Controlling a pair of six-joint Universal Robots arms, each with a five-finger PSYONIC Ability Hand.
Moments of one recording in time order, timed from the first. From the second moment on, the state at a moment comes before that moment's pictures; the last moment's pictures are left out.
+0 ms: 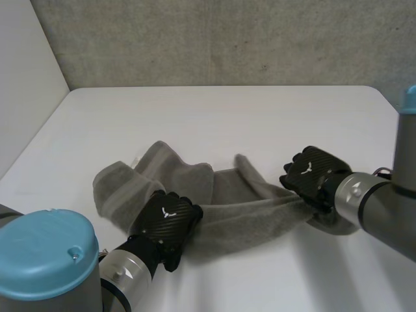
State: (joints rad) left arm 3.96 -1.78 -1.87 3.28 -1.63 3.43; right arm 1.96 -1.30 1.51 0.37 1.41 2.15; left_hand 0.86 0.89 0.89 0.87 0.91; right_hand 0.44 0.43 0.45 0.45 0.26
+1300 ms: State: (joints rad) left arm 4.33 -2.20 -1.35 2.99 -1.40 3.61; right arm 1.78 -1.20 1.65 0.20 1.29 2.50; left_hand 0.49 0.48 0.49 0.49 0.50; right_hand 0.31 0.31 0.31 0.31 0.14
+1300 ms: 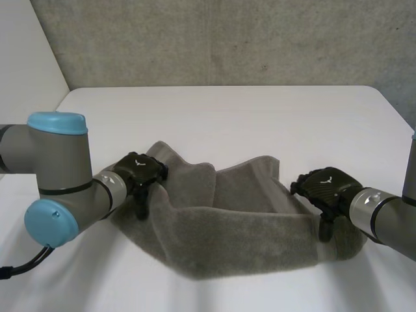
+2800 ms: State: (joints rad) left arm 4.39 -2.05 -0.76 3.30 -1.52 3.23; right arm 1.86 -1.44 1.40 -0.60 1.42 2.64; left_hand 1.47 1.52 1.55 1.53 1.51; right_hand 1.33 1.31 1.33 1.34 1.17
